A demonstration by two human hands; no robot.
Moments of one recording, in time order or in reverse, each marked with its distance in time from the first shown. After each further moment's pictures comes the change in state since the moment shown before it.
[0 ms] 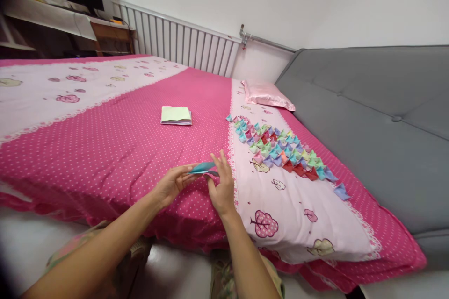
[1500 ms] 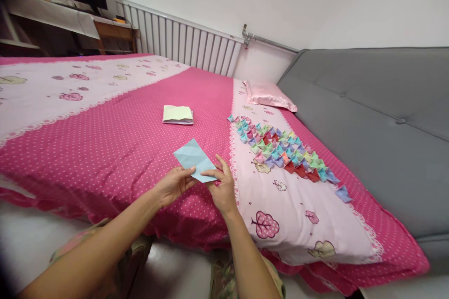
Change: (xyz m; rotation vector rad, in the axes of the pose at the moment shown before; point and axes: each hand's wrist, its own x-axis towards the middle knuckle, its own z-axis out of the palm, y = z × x) left_hand -0.002 0.004 0.003 -0.099 -0.002 -0.128; right_hand 0.001 0.005 0.001 0.179 -0.058 0.109
